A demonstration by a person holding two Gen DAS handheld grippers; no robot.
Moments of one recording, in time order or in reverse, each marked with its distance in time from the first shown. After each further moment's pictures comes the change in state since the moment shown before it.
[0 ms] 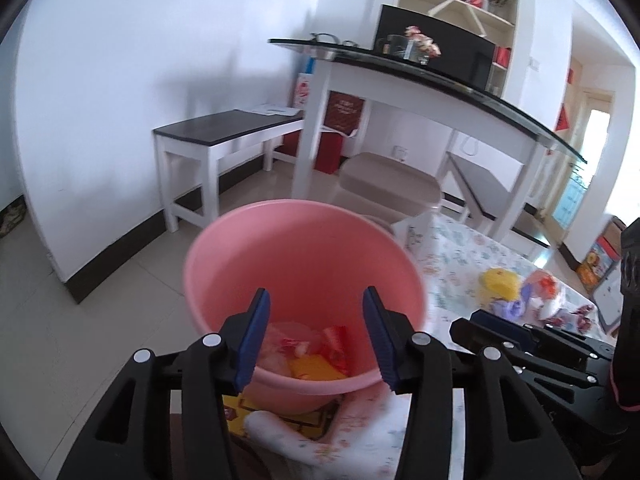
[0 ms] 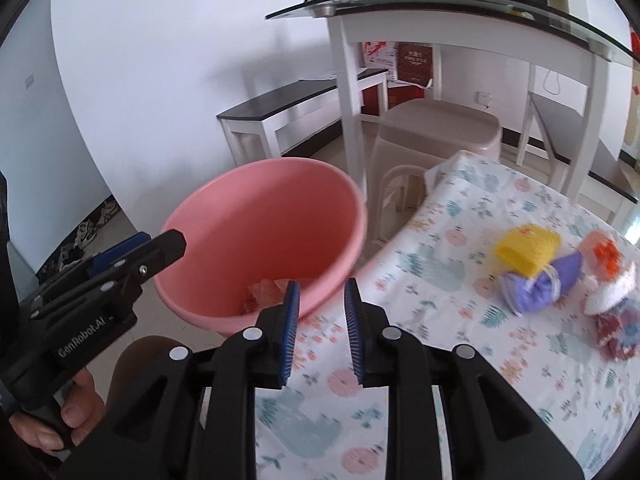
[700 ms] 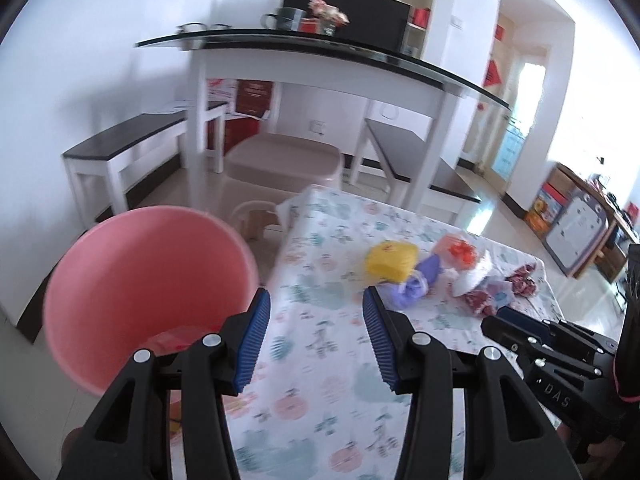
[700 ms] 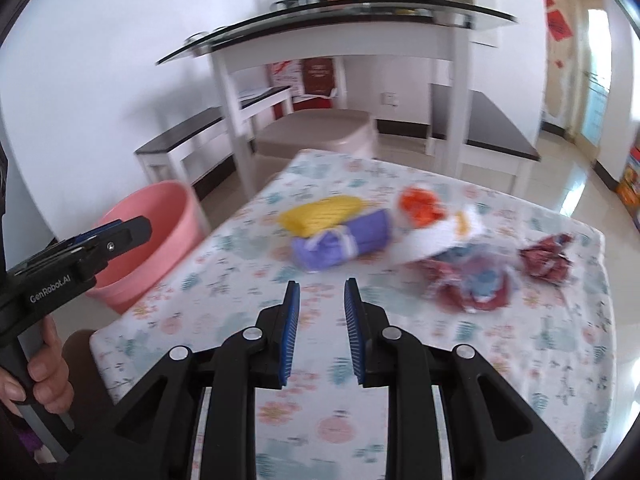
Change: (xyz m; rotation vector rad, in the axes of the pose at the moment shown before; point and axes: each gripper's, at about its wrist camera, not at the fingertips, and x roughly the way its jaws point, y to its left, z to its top) left arm 0.029 -0.131 0.005 0.176 0.085 -0.217; right arm -0.079 -0.136 -0.041 0.176 -0.075 -0.234
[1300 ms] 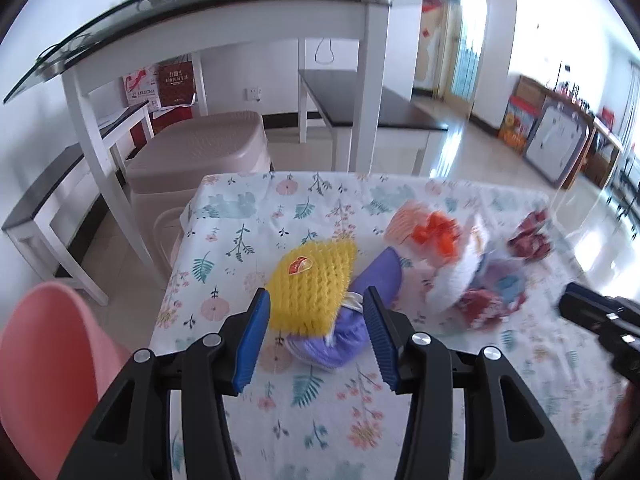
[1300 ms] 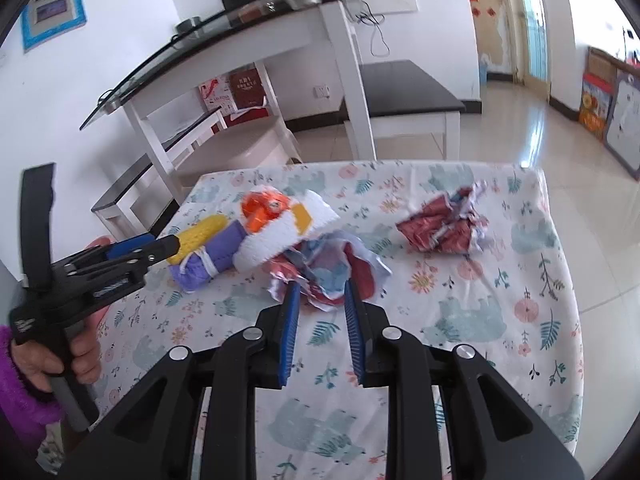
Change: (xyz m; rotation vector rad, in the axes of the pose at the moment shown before) left arm 0.130 -0.091 0.027 0.274 0.170 -0.052; right arm 0.000 -0.120 -0.011 0.247 0.010 -0.050
